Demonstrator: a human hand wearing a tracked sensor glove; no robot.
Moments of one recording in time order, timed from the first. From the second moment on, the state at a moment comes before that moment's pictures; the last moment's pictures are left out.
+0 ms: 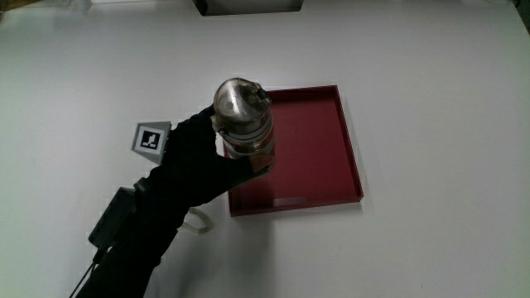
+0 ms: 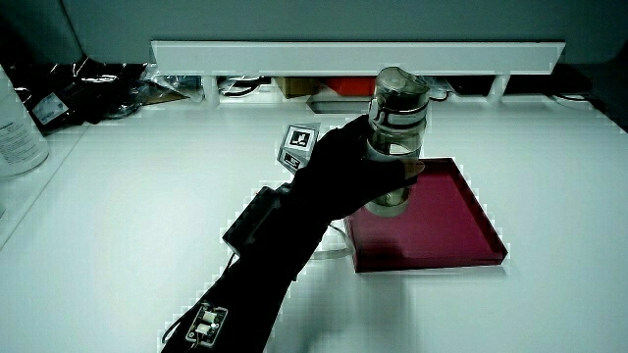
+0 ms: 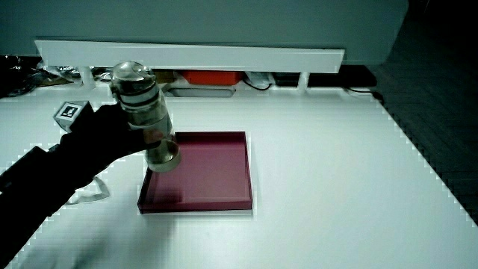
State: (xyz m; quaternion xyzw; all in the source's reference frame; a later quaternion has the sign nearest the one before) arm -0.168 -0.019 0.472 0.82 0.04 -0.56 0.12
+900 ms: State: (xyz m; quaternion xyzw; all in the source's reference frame) arm -0.142 -0.003 0.532 0.81 -0.02 -0.56 0.17
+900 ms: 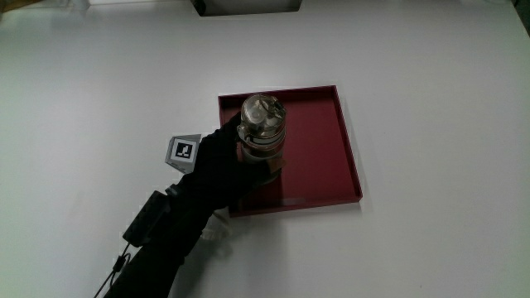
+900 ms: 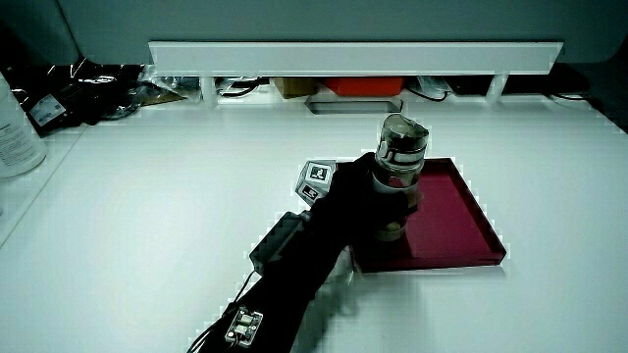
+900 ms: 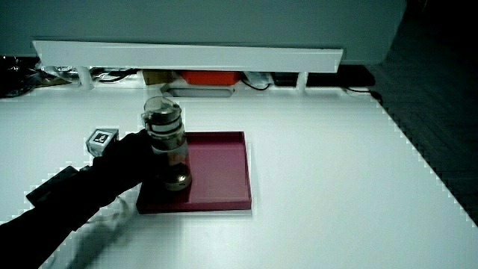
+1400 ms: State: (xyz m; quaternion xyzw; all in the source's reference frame) arm -0.145 -0.002 0.536 0.81 -0.02 -0.56 0.17
